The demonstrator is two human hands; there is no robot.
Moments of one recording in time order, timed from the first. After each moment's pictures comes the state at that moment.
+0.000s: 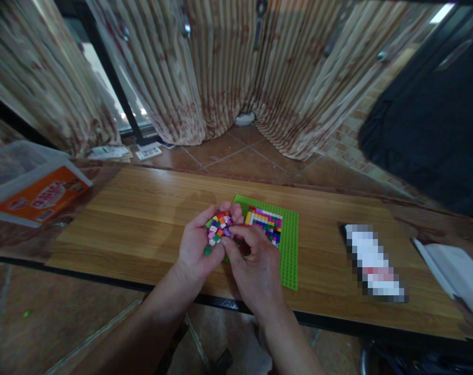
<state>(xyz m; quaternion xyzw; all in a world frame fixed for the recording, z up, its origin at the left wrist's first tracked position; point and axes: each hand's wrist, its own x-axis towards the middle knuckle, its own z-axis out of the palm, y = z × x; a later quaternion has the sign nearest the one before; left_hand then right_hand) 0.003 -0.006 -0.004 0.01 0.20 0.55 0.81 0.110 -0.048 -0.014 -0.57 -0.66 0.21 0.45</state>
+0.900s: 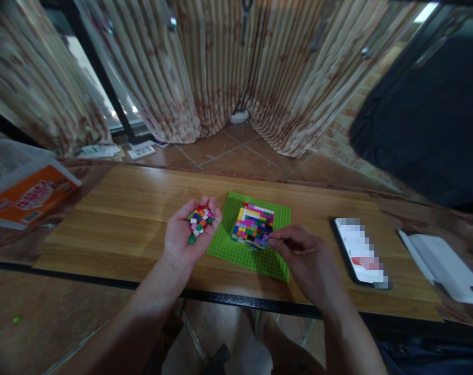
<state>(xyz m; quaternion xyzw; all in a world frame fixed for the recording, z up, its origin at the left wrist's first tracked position) -0.011 0.004 -0.006 -0.08 0.23 0.61 0.75 0.206 -0.051 -0.010 -0.63 -0.60 0.29 0.39</state>
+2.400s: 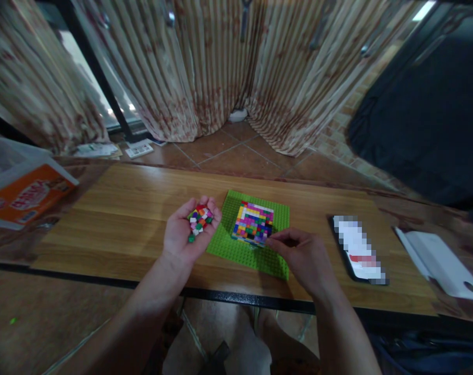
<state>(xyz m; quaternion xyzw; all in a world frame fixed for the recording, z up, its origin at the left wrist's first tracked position) -0.011 0.003 -0.005 -0.07 0.24 0.60 0.76 0.210 -0.045 -0.017 -0.68 -0.55 0.34 0.35</state>
